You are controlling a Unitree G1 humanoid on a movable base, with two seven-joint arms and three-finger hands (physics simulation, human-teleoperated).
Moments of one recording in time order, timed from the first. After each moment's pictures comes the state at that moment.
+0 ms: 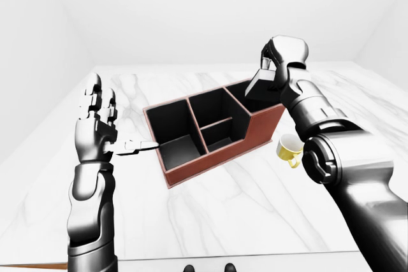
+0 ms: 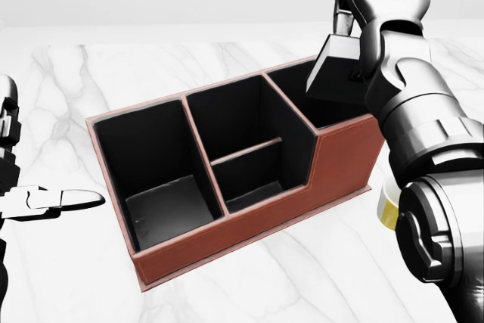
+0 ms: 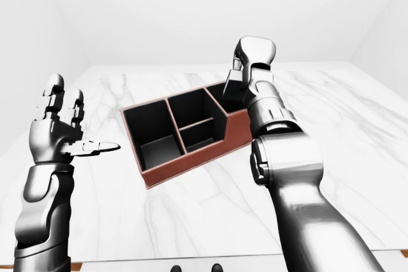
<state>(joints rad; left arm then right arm) -0.16 0.18 0.28 -0.30 -0.22 0.09 -0.10 -1.42 -0.30 -0.12 1.41 -1.27 0.09 -0.28</state>
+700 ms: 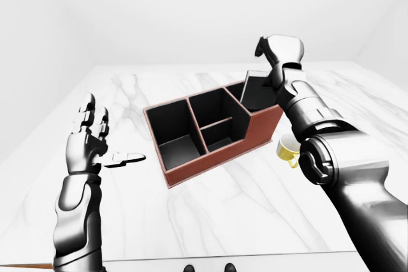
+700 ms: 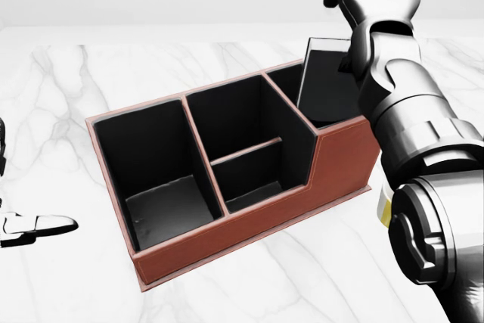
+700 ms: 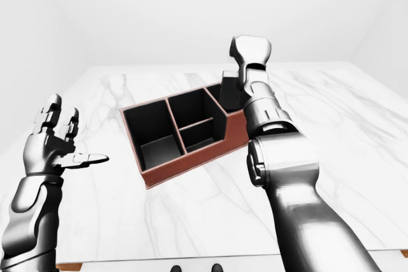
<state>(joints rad) -0.10 0.22 0.37 -0.20 -0.26 0.09 -0.19 -1.42 -0.27 -0.13 1.41 -1.32 0.09 -0.31</state>
